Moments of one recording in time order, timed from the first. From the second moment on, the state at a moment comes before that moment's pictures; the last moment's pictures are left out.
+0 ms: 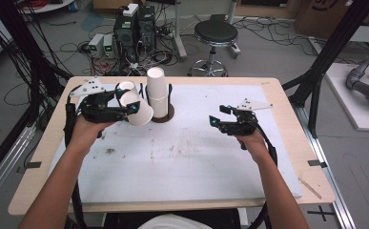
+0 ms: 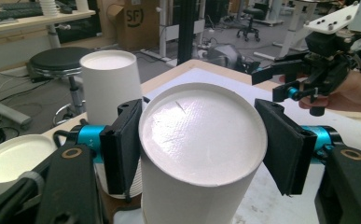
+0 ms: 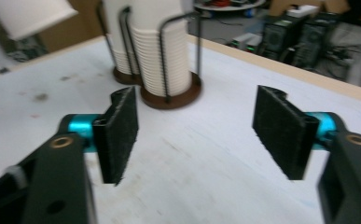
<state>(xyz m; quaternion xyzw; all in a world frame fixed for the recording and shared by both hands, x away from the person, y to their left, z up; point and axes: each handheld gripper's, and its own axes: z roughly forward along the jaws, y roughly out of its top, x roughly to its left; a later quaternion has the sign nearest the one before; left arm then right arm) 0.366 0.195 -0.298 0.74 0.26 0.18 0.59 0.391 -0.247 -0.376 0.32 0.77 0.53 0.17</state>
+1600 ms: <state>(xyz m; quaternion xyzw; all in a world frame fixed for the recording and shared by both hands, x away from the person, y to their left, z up) 0.342 0.116 -0.324 0.77 0.18 0.11 0.60 0.353 -0.240 -0.370 0.18 0.77 0.60 0.09</state>
